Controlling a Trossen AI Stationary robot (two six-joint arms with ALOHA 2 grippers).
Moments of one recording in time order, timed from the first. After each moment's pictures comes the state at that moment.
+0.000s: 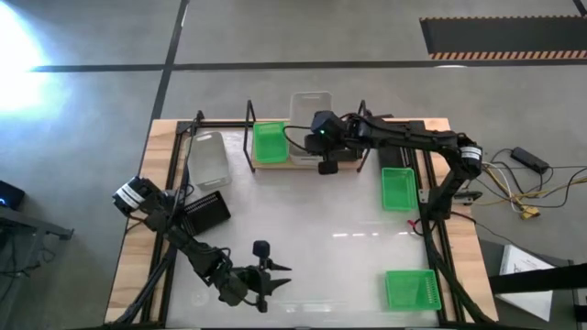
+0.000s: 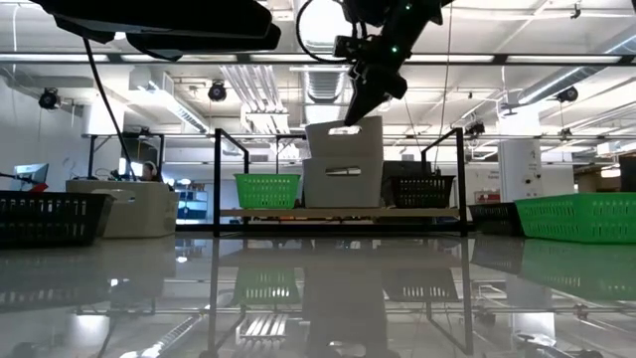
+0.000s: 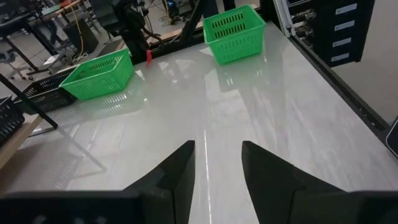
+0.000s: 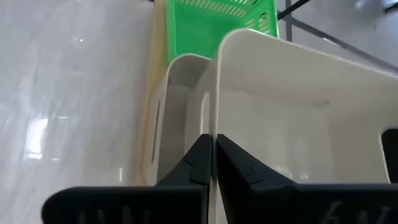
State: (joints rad) left arm -0.73 1.78 0.93 0.43 -0.76 -0.05; right arm -0.31 1.71 1.52 -0.70 0.15 -0.57
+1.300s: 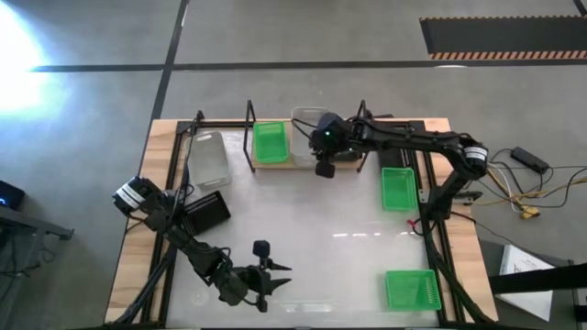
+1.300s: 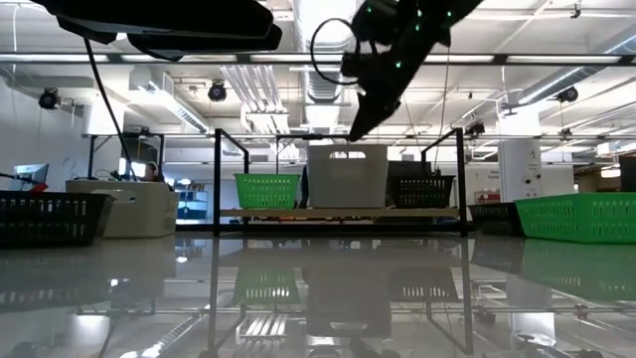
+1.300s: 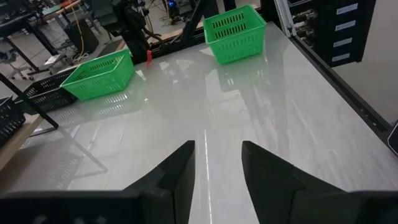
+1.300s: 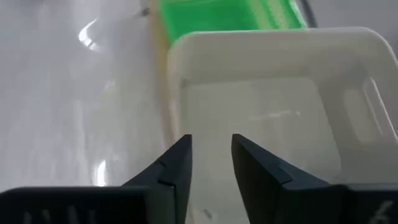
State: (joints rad) left arm -0.73 1.78 0.93 0.43 -0.76 -0.05; right arm -0.35 1.66 1.35 -0.55 0.05 -0.24
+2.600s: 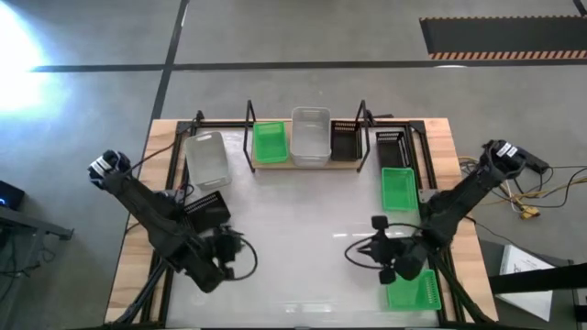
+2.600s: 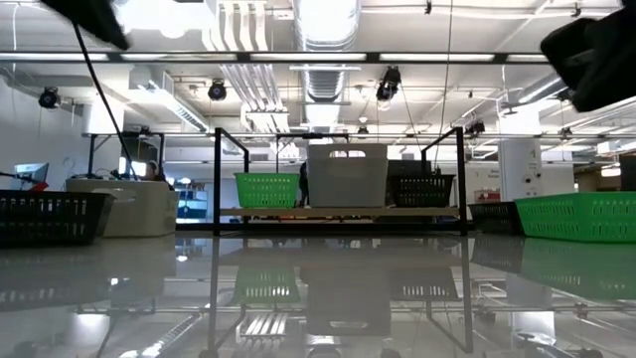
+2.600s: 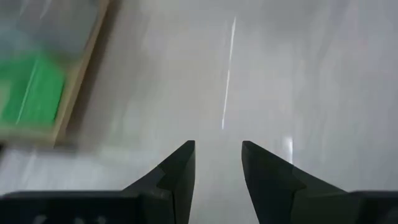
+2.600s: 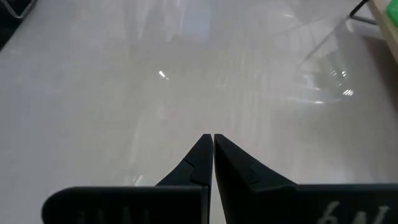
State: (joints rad) left arm -0.75 1.41 1.19 -1.05 -0.65 -0.77; right arm 0.80 1.28 0.69 -0.33 0.58 0.42
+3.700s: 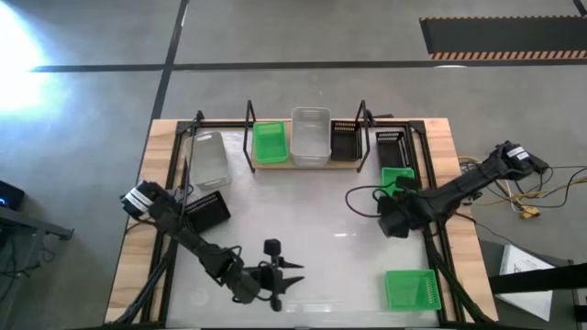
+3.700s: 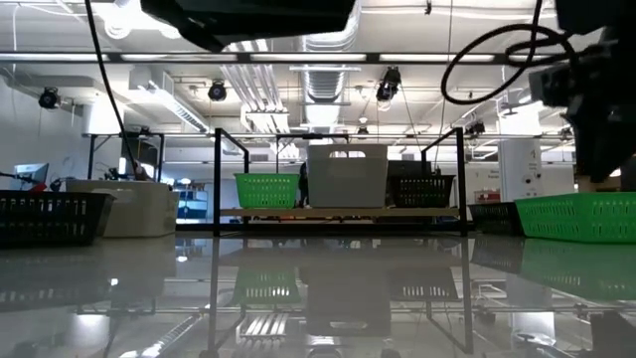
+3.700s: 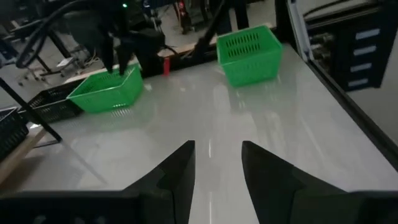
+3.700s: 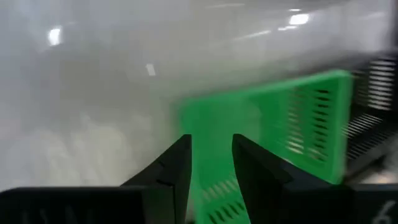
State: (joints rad) left arm -0.66 1.86 1.04 0.48 -0.76 -0.02; right arm 0.40 1.21 0.74 -1.21 0.36 0.57
